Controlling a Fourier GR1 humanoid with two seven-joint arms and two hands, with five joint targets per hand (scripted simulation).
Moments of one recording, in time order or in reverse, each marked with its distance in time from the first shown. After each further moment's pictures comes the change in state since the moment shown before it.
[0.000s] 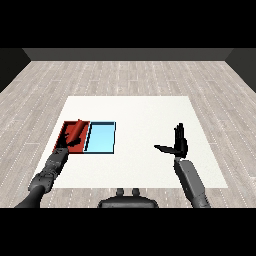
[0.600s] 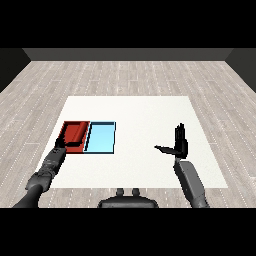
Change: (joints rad) left arm -0.018 0.028 0.000 0.037 -0.012 -0.086 0.039; right arm 0.015 0.016 -0.018 -0.015 -0.009 0.024 -0.026
